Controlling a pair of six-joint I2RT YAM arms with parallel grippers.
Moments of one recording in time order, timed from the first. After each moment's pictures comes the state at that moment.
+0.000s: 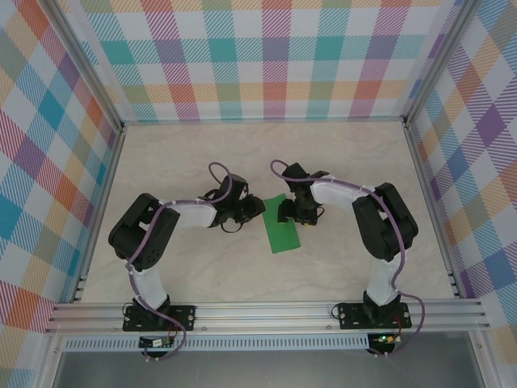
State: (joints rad) left arm -0.59 1.83 0.91 0.10 0.31 -1.00; right arm 0.58 1.91 1.19 -0.72 -0.12 0.61
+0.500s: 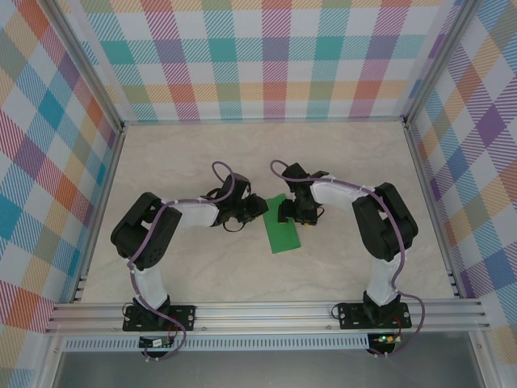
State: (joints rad) left arm -0.60 1.84 0.93 0.10 0.33 -1.00; right arm 0.58 1.91 1.19 -0.72 -0.11 0.60
